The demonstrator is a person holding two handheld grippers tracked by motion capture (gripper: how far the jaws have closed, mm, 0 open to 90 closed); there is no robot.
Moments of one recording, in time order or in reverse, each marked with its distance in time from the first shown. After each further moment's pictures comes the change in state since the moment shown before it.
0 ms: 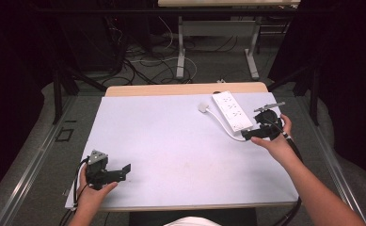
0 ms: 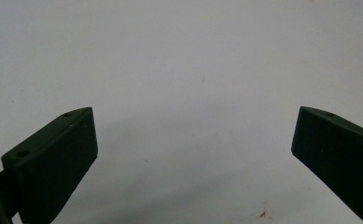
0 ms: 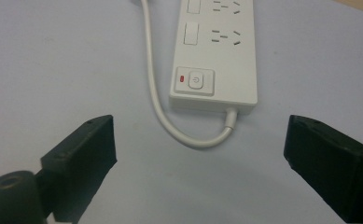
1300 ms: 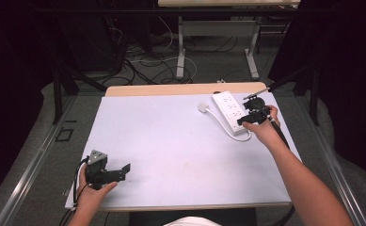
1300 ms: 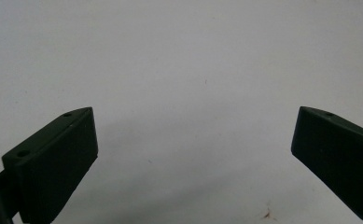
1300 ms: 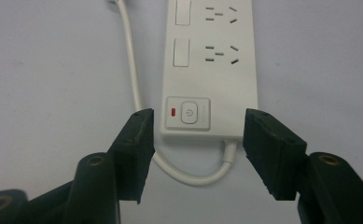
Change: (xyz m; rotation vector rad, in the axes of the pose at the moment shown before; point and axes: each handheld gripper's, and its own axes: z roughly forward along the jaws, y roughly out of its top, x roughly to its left) left arm 0.002 0.000 0.000 0.000 0.006 0.005; right arm -0.001 0.044 0.036 0.119 -0.037 0.050
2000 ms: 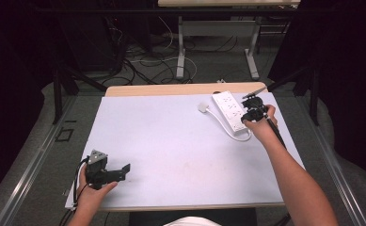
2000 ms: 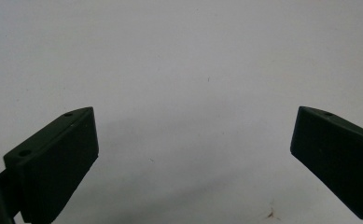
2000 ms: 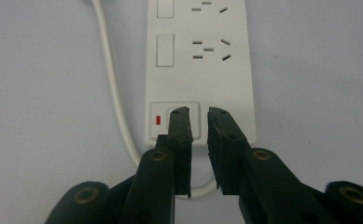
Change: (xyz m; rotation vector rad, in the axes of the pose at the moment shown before) left arm 0.001 0.000 0.001 0.011 0.003 -0.005; right arm -0.007 0.006 0.023 0.047 -0.023 0.046
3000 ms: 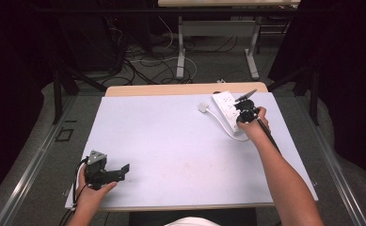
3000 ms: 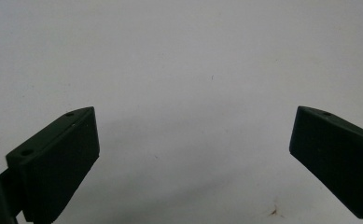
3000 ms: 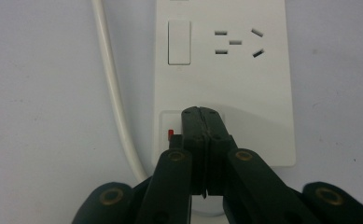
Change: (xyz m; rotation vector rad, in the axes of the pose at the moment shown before) left arm 0.002 -0.001 -0.001 -0.002 0.011 0.002; right arm 0.010 0.005 0.035 0.065 0.011 -0.005
